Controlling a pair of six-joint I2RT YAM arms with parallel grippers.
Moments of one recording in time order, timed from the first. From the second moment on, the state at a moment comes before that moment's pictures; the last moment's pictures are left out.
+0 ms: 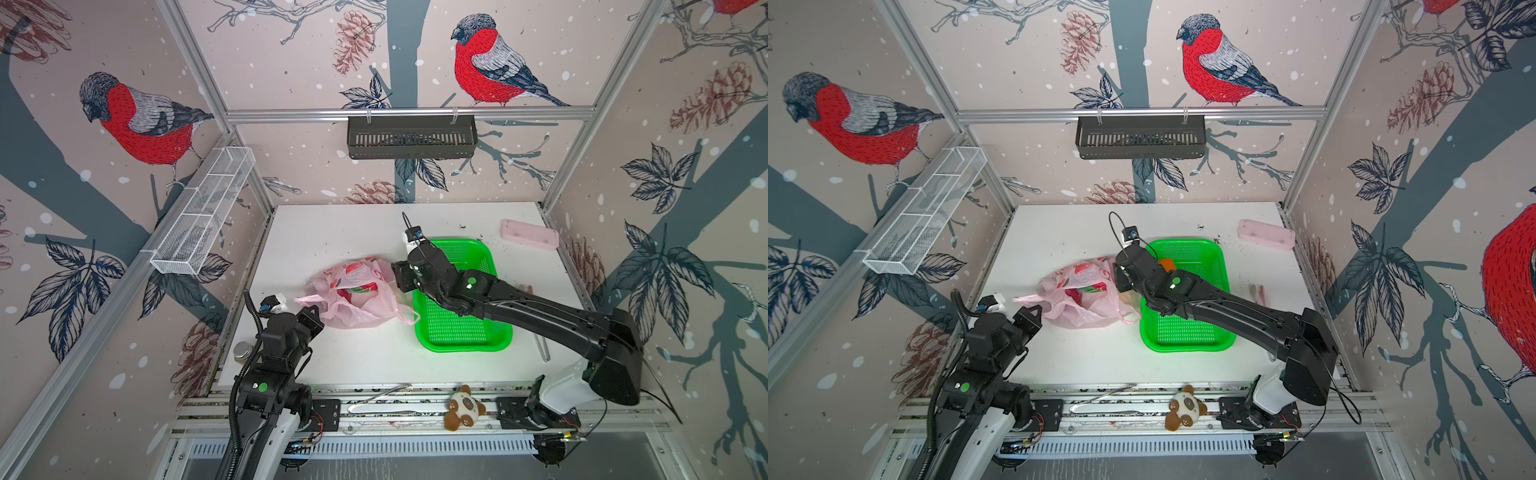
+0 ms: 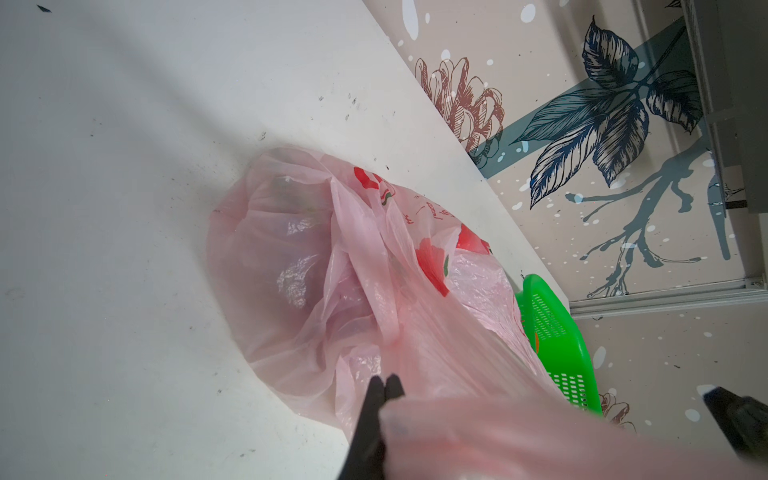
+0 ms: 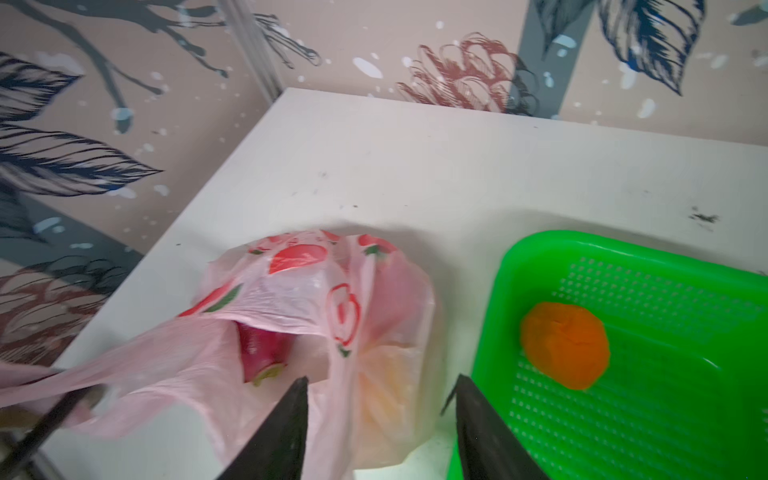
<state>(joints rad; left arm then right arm) -0.18 0.30 0.40 -0.57 -0.03 -0.92 1.06 1.55 1.34 -0.35 0.34 0.44</state>
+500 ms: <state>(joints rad) -0.18 0.26 0.42 -0.58 -0.03 -0.92 1.16 1.97 1.60 -0.46 0.17 0.44</state>
